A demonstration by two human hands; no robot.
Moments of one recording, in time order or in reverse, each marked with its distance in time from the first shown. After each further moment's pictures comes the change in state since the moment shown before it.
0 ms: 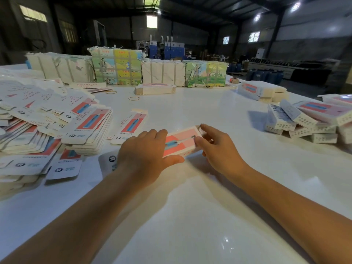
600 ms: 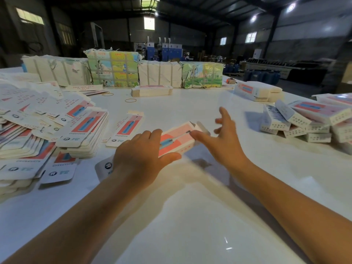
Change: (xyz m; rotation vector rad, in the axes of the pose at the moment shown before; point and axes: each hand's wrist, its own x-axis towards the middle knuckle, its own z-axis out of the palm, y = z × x) left_hand -0.003 0.004 0.001 -0.147 0.109 -0.066; right_hand 0.010 0.002 -0.017 0.006 0.170 0.063
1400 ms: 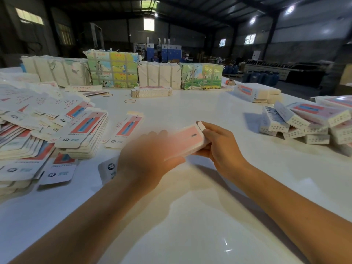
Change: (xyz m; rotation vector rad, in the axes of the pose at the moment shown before) left_hand -0.007 0.017 -0.008 0.023 0.167 0.156; right_hand -0.006 -0.005 0.005 0.542 -0.207 0.082
